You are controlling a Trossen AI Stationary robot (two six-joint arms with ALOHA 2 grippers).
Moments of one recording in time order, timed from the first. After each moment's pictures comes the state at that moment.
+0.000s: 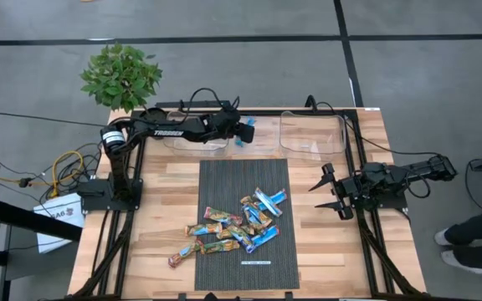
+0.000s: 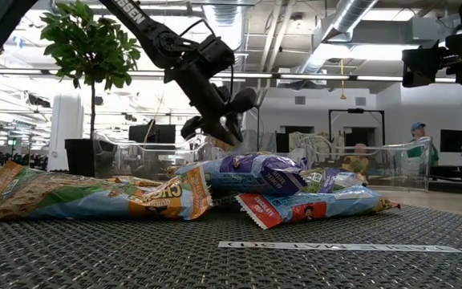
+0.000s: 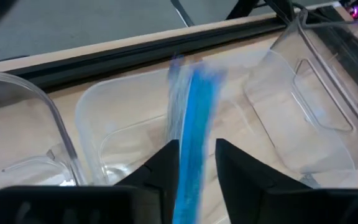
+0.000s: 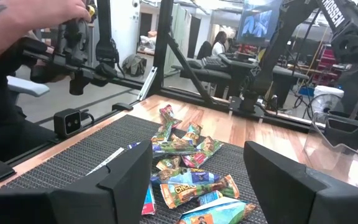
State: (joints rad) left arm 0.43 1.88 1.25 -0.05 -0.21 -0.67; right arm 0.21 0.06 0.01 0.03 -0.13 -0.21
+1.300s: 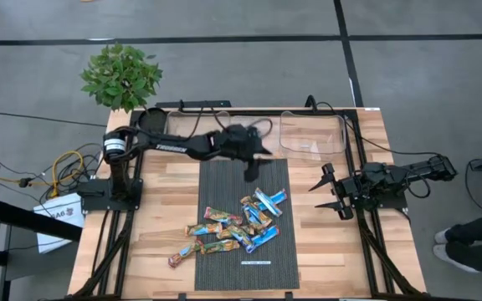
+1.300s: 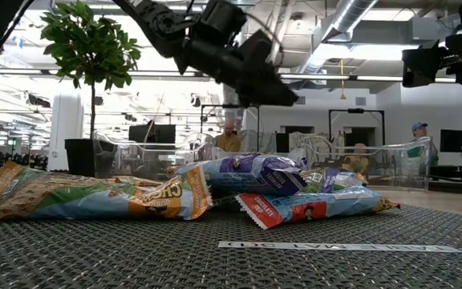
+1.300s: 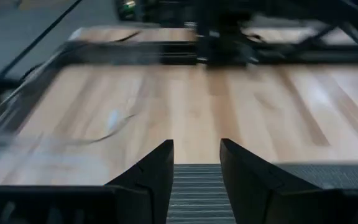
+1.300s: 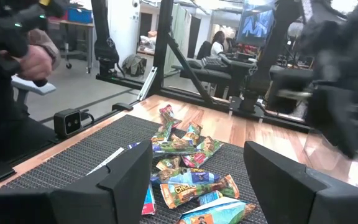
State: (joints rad) left arm 0.20 1.89 1.24 0.25 0.20 0.14; right arm 0.21 0.06 0.01 0.03 -0.13 -0.21
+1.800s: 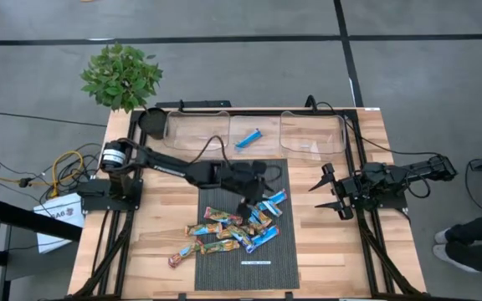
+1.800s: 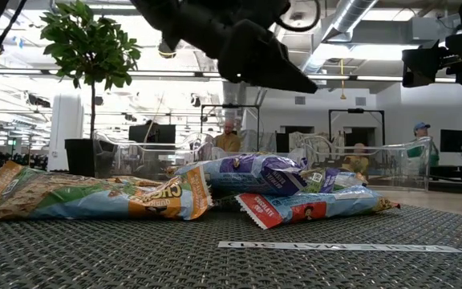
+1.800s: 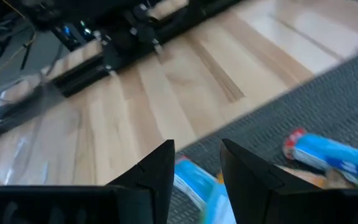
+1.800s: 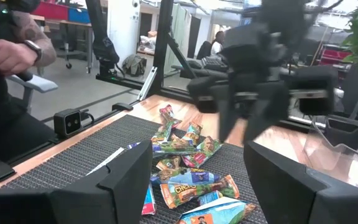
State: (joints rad) left arm -0.06 1.89 1.24 0.14 0.06 0.46; right arm 0.21 0.06 0.01 0.03 -0.13 -0.21
